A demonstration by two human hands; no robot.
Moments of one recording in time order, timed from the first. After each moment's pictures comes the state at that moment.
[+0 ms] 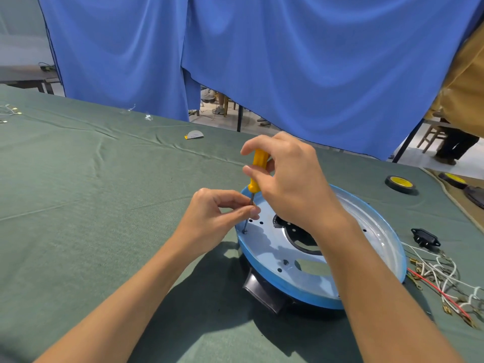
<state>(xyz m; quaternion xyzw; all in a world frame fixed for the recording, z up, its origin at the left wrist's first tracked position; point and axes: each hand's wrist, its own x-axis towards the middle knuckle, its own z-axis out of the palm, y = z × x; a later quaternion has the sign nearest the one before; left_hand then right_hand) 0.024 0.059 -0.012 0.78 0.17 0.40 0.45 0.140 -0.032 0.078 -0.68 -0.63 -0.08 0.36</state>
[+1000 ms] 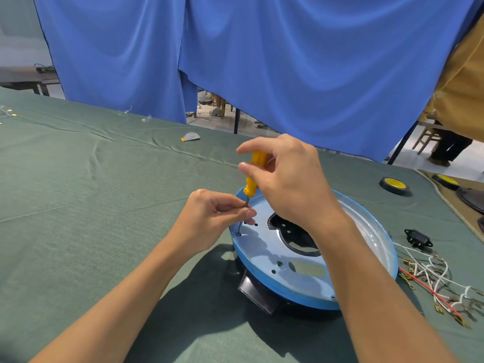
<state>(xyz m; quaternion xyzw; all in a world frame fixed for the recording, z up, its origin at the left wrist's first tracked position) 0.027 0.058 -0.009 0.76 0.16 0.39 0.49 0.139 -0.036 0.083 -0.69 -0.60 -0.06 0.40</state>
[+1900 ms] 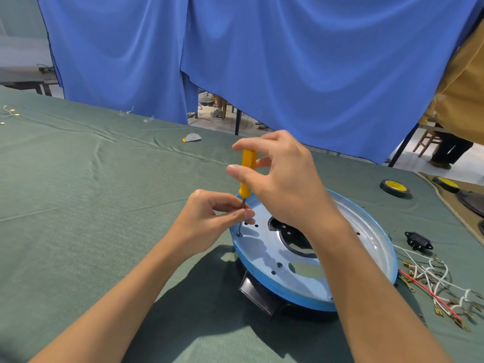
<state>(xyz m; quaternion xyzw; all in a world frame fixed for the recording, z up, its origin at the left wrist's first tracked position) 0.020 0.058 -0.007 0.78 0.17 0.38 0.47 0.133 -0.035 0.084 -0.68 -0.61 -0.03 0.40</state>
